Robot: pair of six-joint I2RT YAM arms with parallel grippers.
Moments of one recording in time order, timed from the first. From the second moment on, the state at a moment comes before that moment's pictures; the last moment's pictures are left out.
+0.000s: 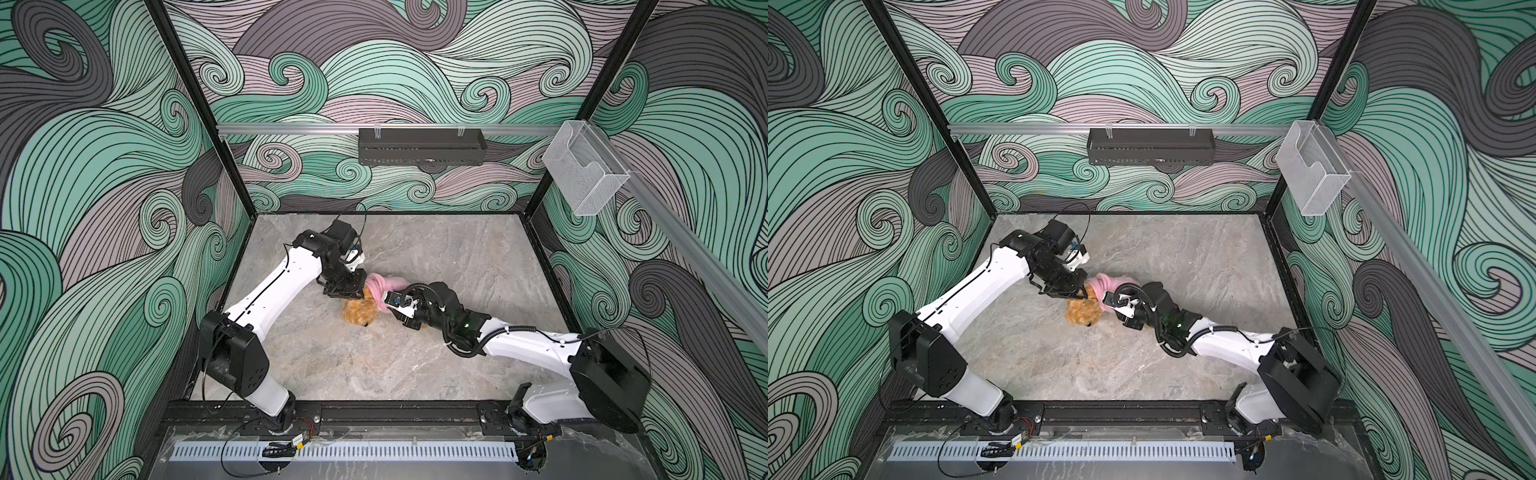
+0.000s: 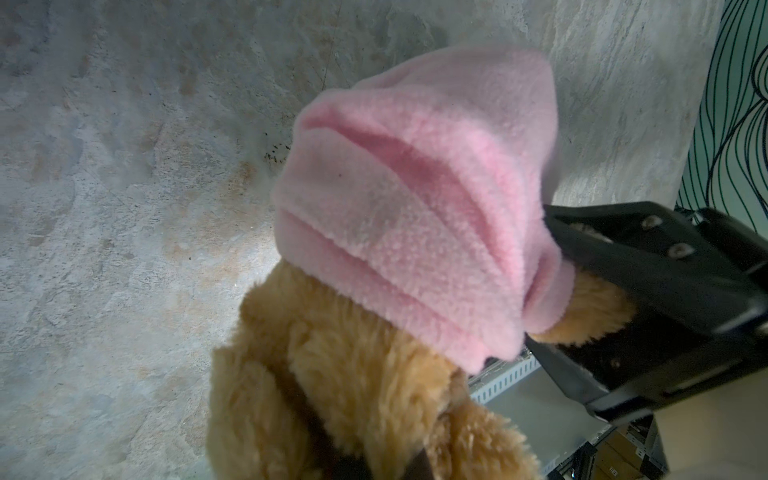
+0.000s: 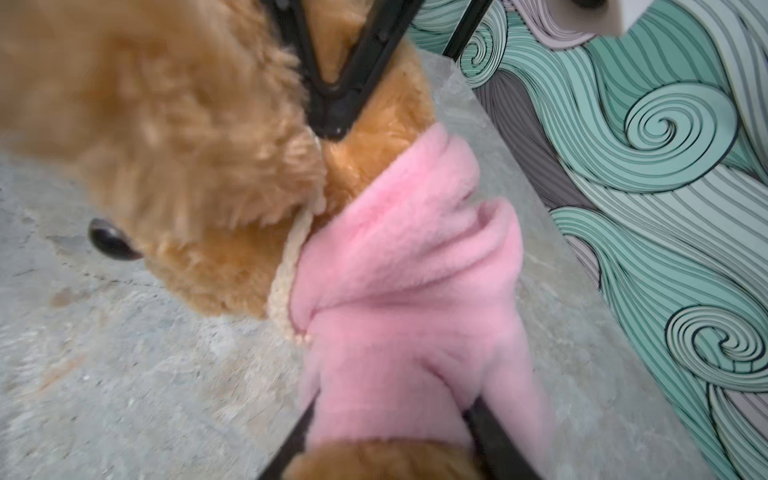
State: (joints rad) left arm -0.46 1.58 1.48 -1.25 0.36 -0.27; right arm 0.87 1.42 0.69 0.27 -0.05 -0.56
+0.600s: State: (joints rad) left arm -0.35 1.33 1.59 -0.98 -0.15 -0.24; right arm 0.84 1.41 0.75 0.25 -0.35 0.22
